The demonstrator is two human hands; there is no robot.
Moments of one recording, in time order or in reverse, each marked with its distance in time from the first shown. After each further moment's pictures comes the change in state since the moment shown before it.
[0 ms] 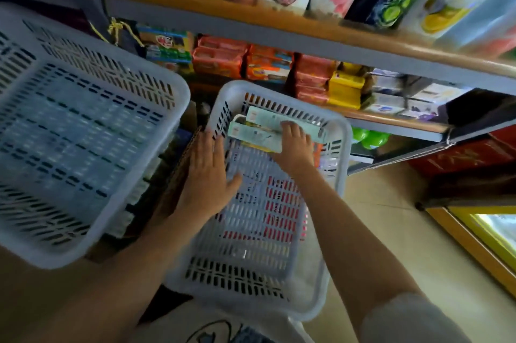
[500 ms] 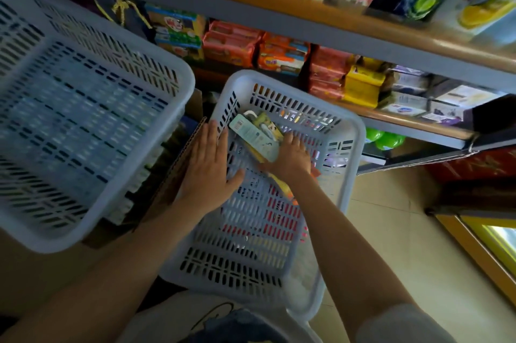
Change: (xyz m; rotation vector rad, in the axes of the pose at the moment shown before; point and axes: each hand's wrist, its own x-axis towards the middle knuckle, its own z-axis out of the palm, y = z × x) left_hand -0.001 -0.002 0.002 0.048 0.035 0.000; right_hand -0.004 -0.009 0.030 0.074 -0.202 0.102
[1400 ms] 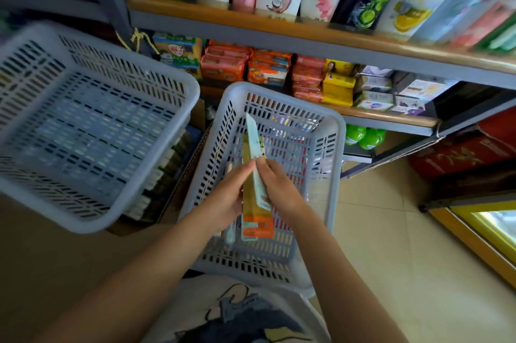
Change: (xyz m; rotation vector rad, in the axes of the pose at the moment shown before) left_hand -0.059 0.053 -0.047 -1.726 -0.542 -0.492; right_hand -0.149 -0.035 -0.015 1.143 -0.172 -0.053
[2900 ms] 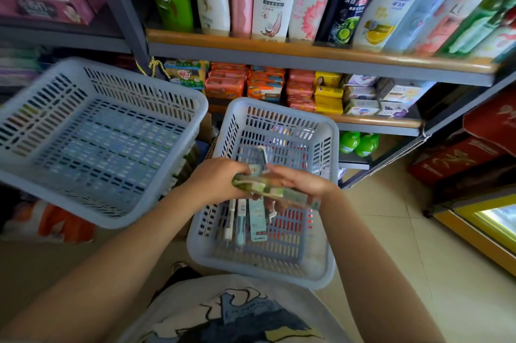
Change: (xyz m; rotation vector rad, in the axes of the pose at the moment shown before) left_hand -0.037 0.060 -0.029 1.752 -0.013 0.616; right_hand -0.032 -0.027 -0.036 0.096 -0.556 0.142
